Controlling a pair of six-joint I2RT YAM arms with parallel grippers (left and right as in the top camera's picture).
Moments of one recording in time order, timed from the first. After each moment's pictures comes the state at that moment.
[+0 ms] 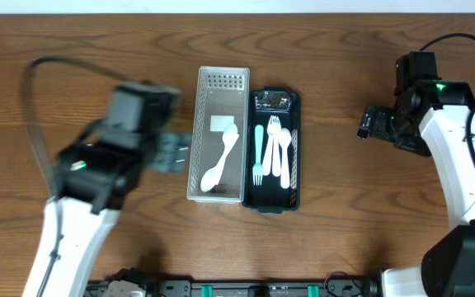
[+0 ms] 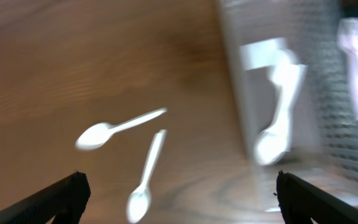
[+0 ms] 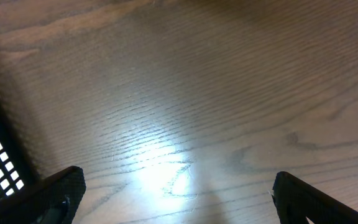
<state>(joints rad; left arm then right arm) -0.26 1.17 1.35 -1.18 -0.19 0.04 -0.02 1.61 1.37 -1.17 0.10 0.34</state>
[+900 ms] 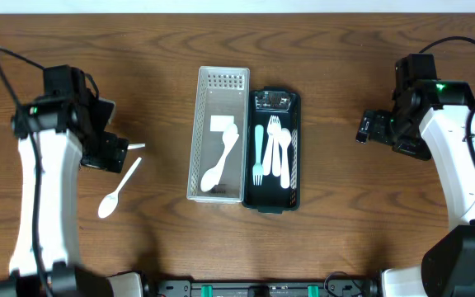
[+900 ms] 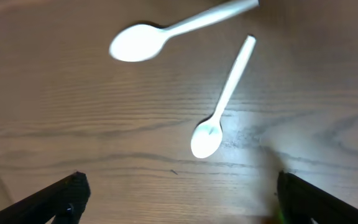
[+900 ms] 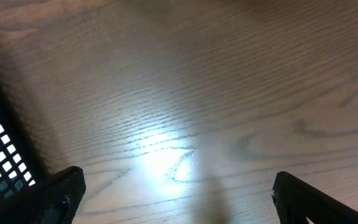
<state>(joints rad) 0.18 1.48 1.34 -1.26 -0.18 0.40 -0.02 1.61 1.37 -1.21 0.07 0.33</state>
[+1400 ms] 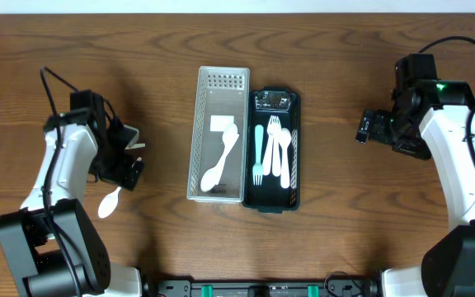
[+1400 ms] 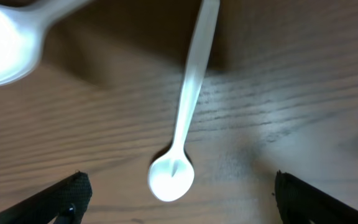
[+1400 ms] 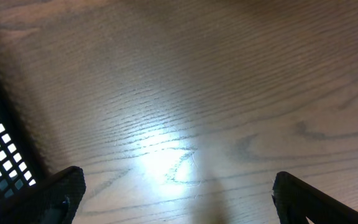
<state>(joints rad) 0.21 1.65 1.08 -1.02 -0.08 0.55 -0.02 1.61 1.37 -1.21 0.07 0.32</state>
